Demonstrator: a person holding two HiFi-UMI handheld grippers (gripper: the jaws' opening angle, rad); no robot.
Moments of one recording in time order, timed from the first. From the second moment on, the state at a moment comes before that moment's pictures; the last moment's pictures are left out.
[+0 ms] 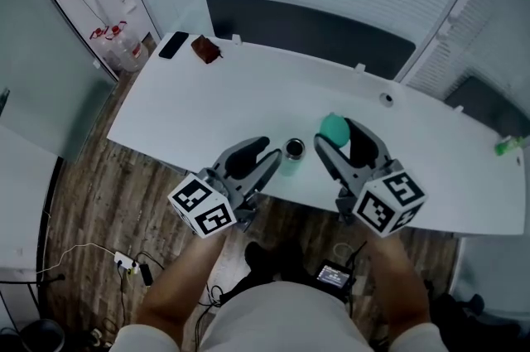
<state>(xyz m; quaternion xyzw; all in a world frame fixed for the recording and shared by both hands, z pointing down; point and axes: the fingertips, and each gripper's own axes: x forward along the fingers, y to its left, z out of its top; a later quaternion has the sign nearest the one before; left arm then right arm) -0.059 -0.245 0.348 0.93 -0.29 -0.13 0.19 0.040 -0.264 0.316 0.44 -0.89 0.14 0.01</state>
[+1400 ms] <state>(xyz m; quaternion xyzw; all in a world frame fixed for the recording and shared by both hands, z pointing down) -0.098 -0.142 0.340 0.90 -0.28 -0.20 0.27 0.084 -0.170 0.339 0.47 -0.85 0.25 -0.06</state>
